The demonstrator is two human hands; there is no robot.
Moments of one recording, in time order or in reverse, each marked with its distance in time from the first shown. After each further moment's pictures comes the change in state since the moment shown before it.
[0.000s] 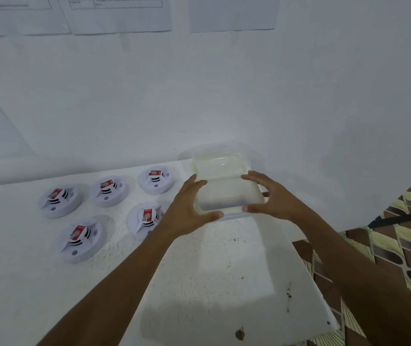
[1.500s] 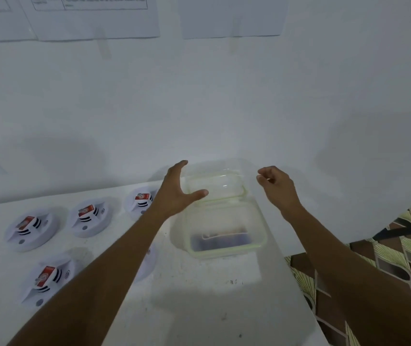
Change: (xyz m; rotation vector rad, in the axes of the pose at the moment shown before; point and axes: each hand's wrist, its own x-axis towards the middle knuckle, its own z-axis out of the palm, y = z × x) left_hand 0.115 -0.018 -0.025 -0.184 0.120 -0.113; right_hand 0.097 0.016 -0.026 0.131 0.491 0.217
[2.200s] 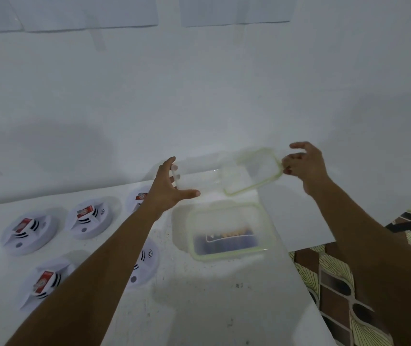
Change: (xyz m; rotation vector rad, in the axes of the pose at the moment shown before) left_hand 0.019 -0.027 -0.012 -0.294 -0.004 -0.128; right_hand 0.061 0.001 -0.037 0.279 0.106 0.168
